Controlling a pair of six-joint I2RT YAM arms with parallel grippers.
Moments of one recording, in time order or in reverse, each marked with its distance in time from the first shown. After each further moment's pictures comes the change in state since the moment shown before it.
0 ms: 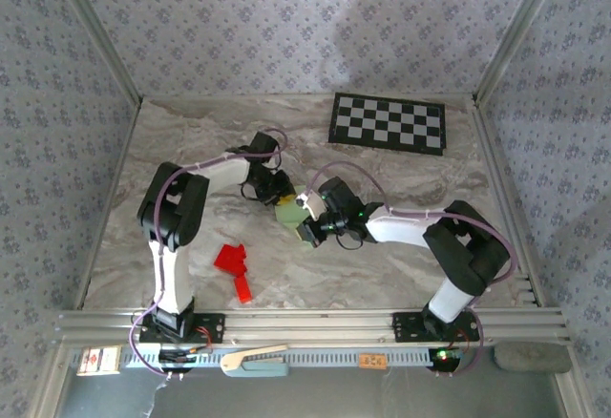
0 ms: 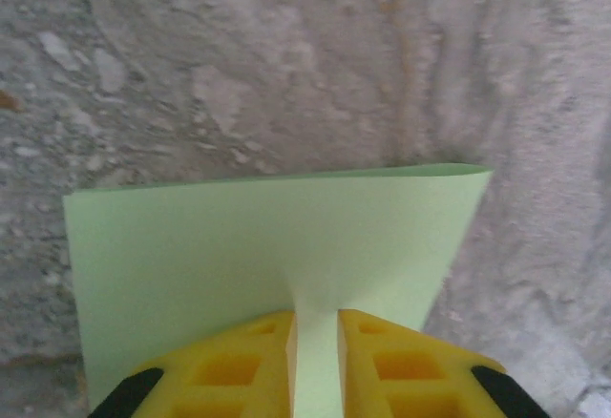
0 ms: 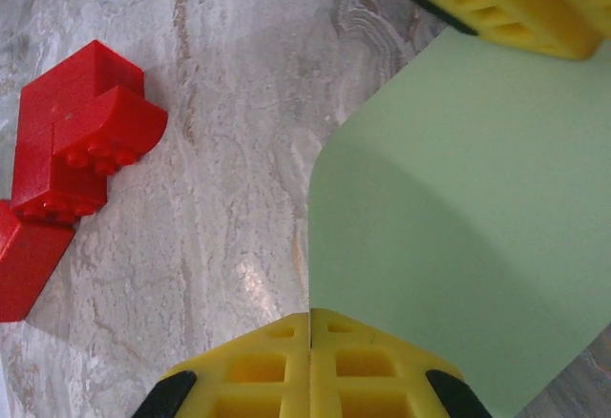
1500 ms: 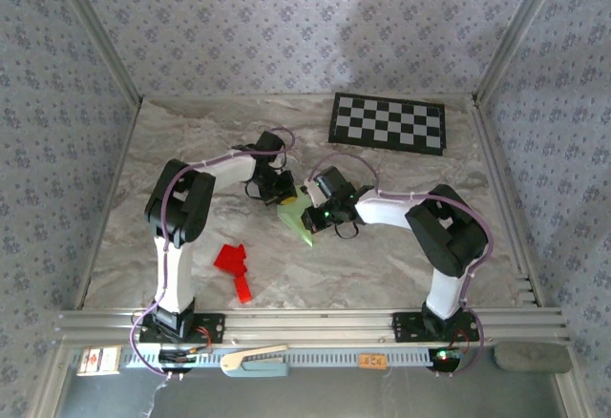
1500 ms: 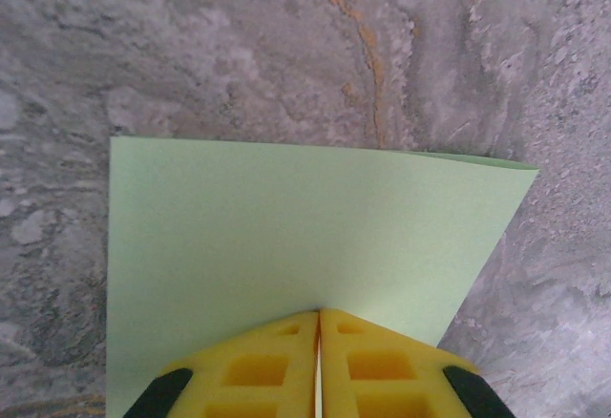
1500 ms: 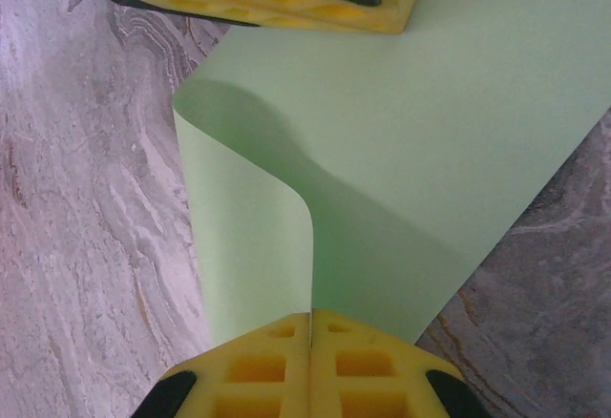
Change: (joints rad) left arm -0.021 0.042 0.061 -0.053 -0.013 0.079; right arm -0.055 0.150 0.175 -0.207 0.101 0.128
